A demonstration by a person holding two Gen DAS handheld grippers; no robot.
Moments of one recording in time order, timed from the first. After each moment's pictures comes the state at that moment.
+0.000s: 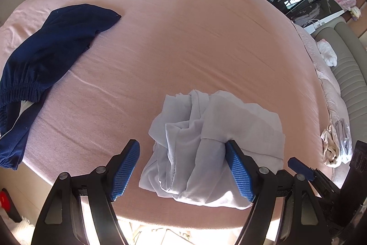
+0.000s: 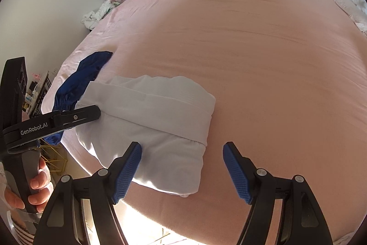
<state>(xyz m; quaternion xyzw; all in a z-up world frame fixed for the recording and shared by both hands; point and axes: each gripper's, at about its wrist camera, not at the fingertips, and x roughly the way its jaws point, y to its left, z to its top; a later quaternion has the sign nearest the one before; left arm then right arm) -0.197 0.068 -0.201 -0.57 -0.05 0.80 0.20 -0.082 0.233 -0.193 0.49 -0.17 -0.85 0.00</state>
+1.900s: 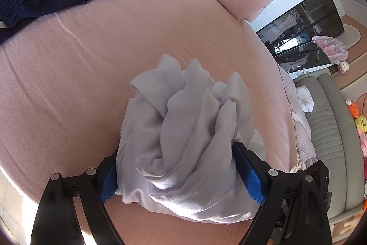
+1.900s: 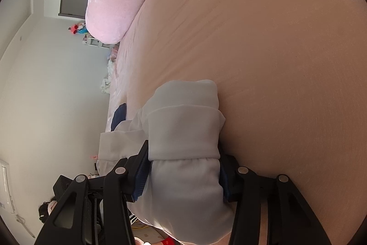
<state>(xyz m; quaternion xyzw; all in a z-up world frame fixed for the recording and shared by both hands) -0.175 0.060 -0.244 -0.51 -0.23 0.80 0.21 -0.099 0.270 -0.278 0.39 -0.52 -0.76 0.02</state>
